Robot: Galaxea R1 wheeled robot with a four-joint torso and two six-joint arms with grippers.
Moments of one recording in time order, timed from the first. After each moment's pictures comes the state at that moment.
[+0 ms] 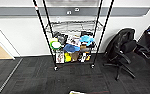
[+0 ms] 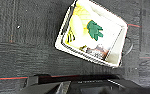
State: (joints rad) left arm 0.98 2.82 -2.45 -0.20 0.12 -0.06; right arm -1.19 2.82 -2.42 0.02 0.10 -0.09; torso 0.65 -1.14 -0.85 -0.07
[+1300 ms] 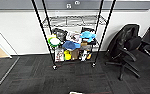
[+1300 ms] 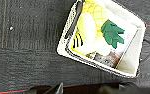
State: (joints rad) left arm 0.97 2.83 -2.46 -0.20 0.14 -0.06; right arm -1.19 2.82 -2.43 0.02 0.10 -0.08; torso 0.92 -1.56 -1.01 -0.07
